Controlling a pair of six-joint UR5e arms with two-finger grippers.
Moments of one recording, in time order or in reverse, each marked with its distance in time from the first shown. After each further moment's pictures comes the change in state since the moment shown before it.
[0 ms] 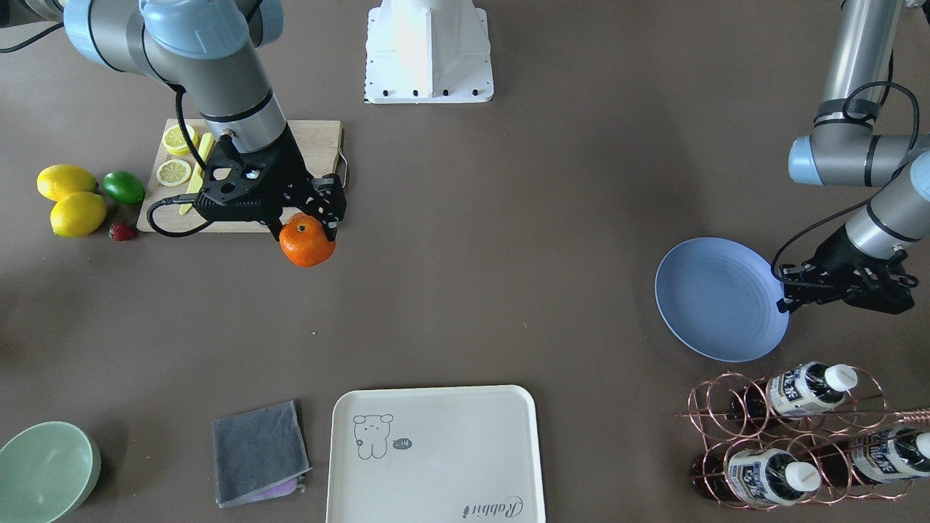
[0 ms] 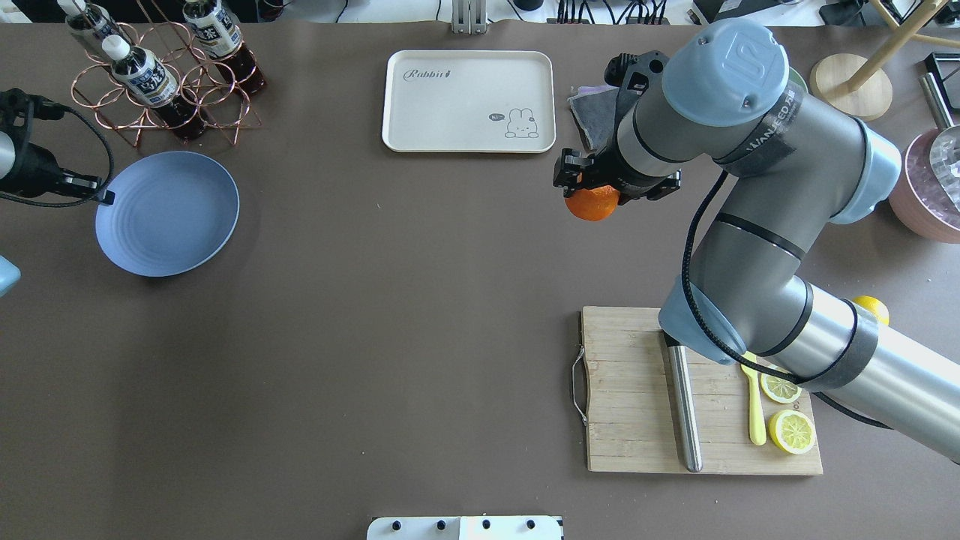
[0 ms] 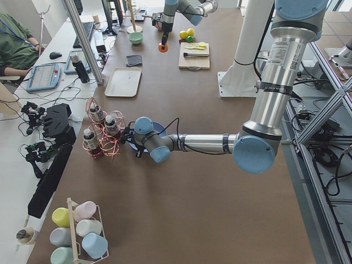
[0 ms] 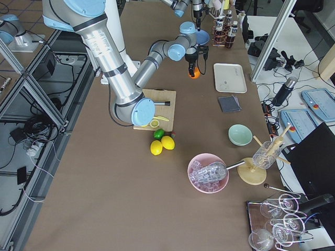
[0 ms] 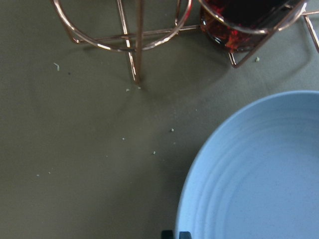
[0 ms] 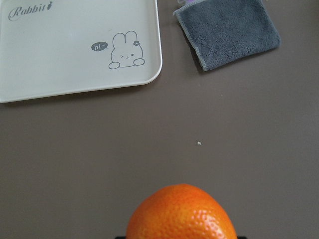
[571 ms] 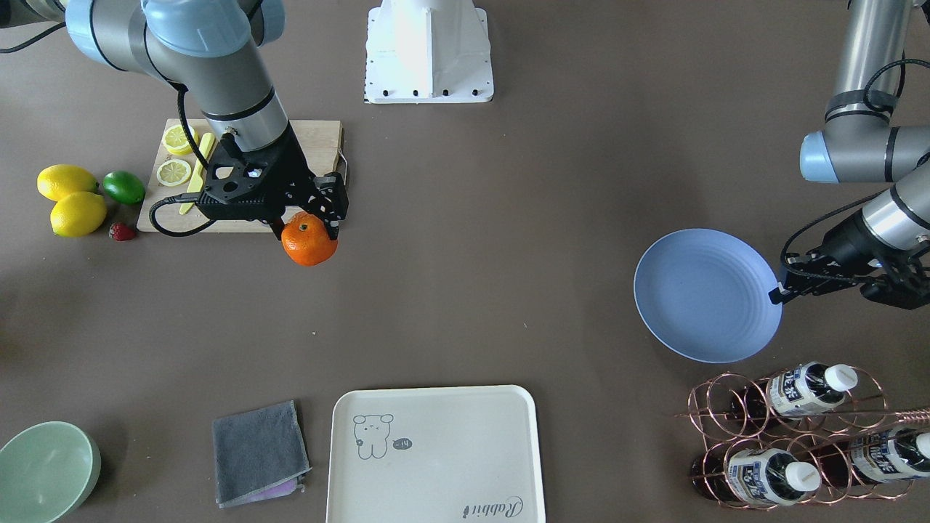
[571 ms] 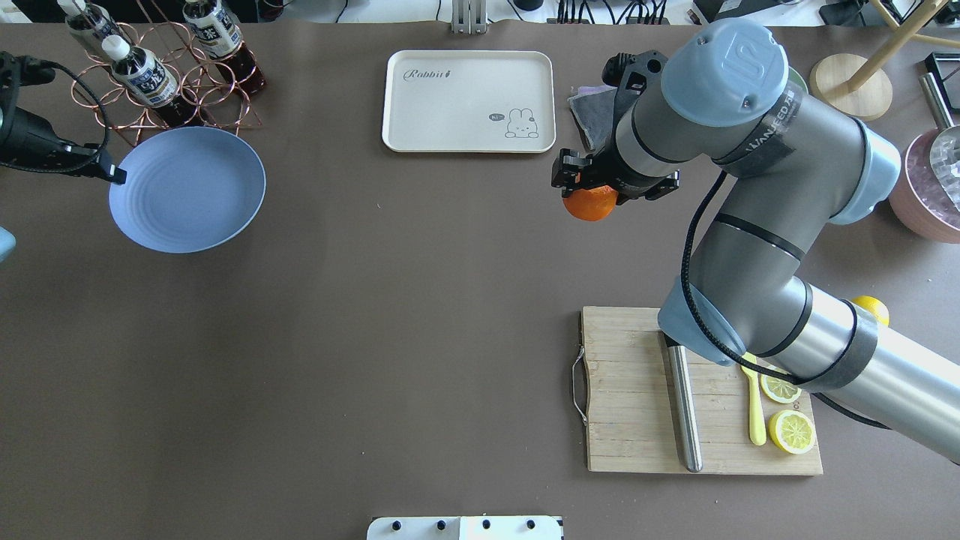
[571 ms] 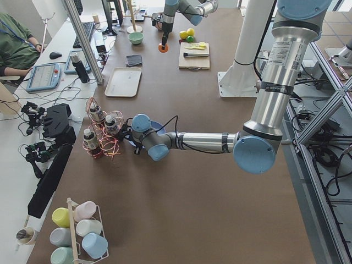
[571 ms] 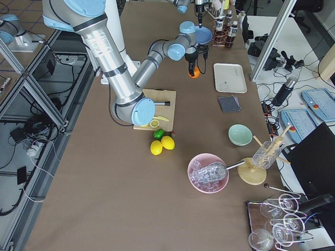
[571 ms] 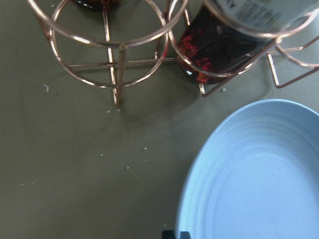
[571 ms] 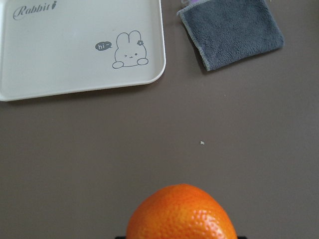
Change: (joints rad) left arm -0.047 -0.028 -0.128 0.060 -0.173 -0.162; right arm -0.001 0.003 0.004 0.000 0.001 -0.005
